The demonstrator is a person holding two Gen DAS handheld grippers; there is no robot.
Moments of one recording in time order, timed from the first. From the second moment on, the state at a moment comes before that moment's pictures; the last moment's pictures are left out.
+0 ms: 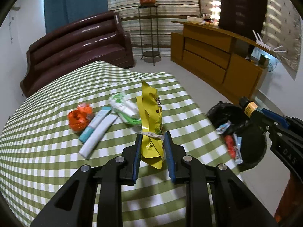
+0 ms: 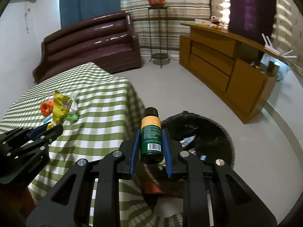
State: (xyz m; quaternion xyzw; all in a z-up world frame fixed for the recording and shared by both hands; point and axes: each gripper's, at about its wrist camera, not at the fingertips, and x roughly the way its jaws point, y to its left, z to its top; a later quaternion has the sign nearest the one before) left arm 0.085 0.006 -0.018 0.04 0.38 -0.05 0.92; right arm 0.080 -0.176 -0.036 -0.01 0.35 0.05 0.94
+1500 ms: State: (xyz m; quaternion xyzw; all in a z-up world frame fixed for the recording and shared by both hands) left arm 0.129 -0.113 -0.038 0.09 0.38 -0.13 0.91; right arm 0.095 -0.262 -0.052 0.03 0.34 -0.06 0.94
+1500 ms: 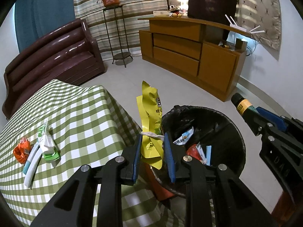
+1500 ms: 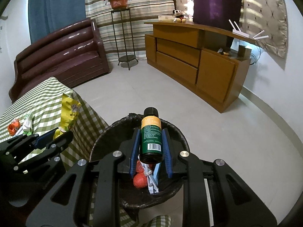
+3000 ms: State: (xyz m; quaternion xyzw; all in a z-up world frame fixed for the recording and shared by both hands) left arm 0.116 -0.007 -0.015 0.06 0.38 -0.04 0.92; right arm 0.100 -0.193 -0.042 0.02 0.34 0.02 0.94
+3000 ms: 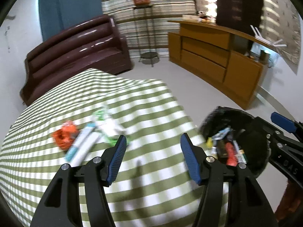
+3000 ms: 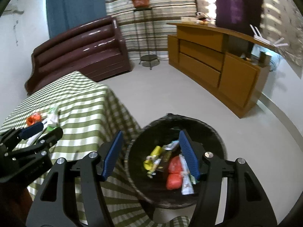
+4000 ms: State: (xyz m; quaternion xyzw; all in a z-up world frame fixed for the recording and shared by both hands) left arm 0.158 0.141 -0.033 -0.01 0.42 0.05 0.91; right arm 0.140 -0.046 -0.037 -0.04 0.35 0.14 0.93
